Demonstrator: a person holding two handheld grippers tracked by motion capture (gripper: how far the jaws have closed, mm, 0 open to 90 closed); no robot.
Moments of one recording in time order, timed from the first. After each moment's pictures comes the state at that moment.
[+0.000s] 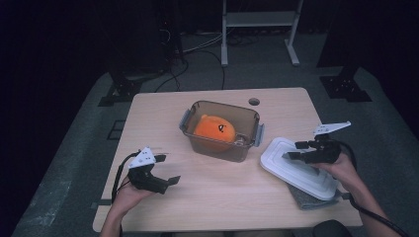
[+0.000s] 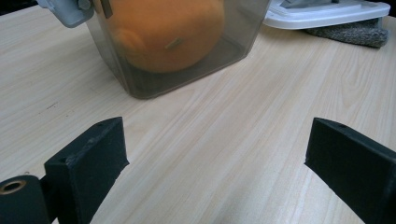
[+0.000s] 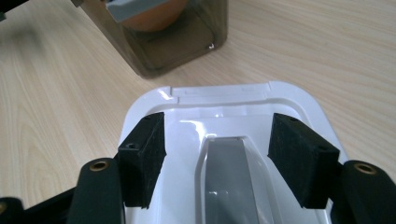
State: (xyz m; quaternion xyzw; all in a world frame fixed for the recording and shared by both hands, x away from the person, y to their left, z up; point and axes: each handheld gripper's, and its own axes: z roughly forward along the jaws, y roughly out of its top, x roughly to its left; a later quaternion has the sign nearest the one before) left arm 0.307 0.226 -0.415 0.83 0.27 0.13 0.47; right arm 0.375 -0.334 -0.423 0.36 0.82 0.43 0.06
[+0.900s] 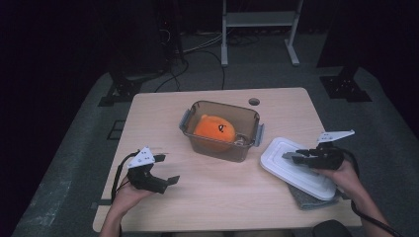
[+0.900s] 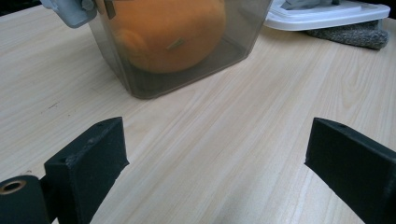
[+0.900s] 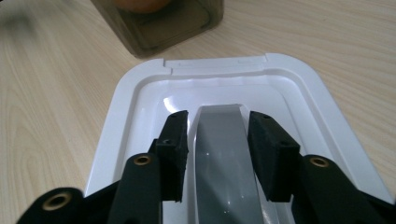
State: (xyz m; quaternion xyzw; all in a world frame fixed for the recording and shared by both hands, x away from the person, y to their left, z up) left arm 0.308 0.228 -0.415 0.83 0.28 0.13 0.47; right arm 0.364 -0.346 -0.443 0.36 0.82 0.43 0.06
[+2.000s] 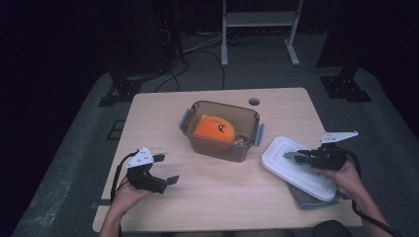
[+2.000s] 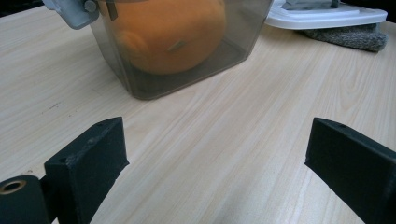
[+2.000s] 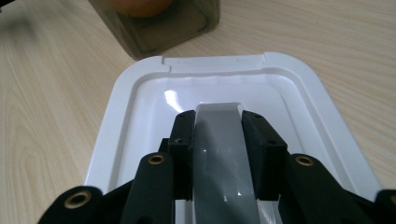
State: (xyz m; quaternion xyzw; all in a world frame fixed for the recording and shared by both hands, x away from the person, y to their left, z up) left arm 0.307 0.229 -0.414 0.83 0.28 0.13 0.47; right arm 0.361 -0.353 -0.444 0.36 0.82 0.45 0.07
